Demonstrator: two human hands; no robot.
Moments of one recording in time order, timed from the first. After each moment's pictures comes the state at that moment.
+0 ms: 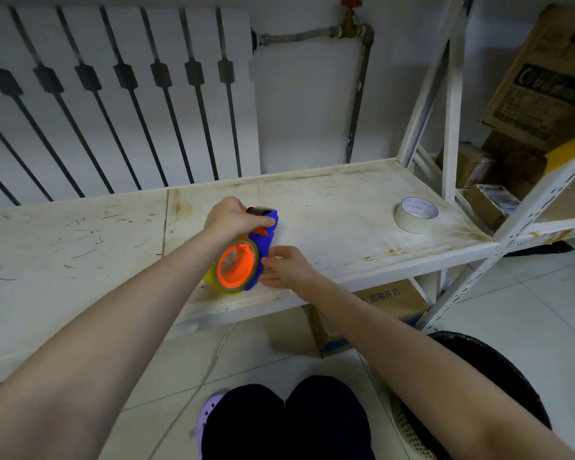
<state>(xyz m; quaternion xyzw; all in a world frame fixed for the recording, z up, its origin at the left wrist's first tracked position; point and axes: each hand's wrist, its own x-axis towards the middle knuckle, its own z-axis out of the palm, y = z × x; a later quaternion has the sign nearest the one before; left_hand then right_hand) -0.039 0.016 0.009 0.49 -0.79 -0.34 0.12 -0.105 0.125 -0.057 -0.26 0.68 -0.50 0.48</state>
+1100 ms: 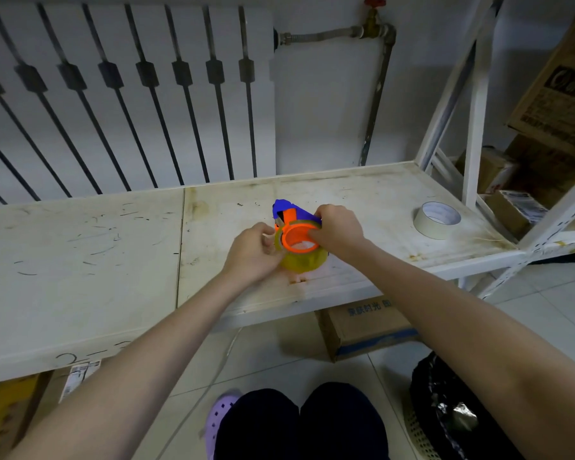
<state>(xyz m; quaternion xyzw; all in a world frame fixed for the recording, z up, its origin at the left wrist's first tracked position) -0.012 0.039 -0.037 0.40 -0.82 -0.36 0.19 -0.173 0.093 -0.032 -0.43 0.88 -0.17 0.06</state>
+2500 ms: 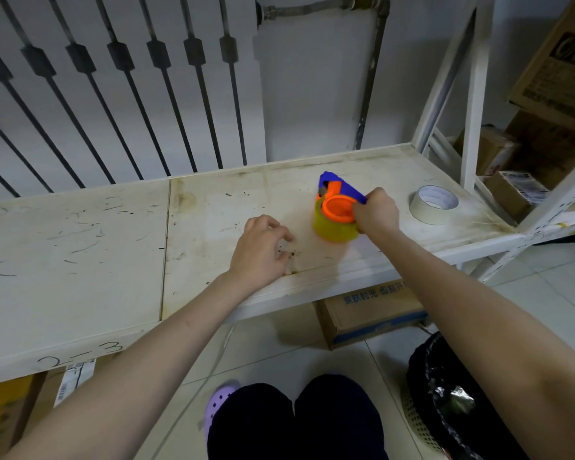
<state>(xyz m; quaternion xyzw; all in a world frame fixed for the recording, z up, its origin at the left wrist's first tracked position) -0.030 0.051 -0.058 0.30 -0.92 -0.19 0.15 -0.242 0.130 -0.049 -0.24 0.90 -0.36 0.08</state>
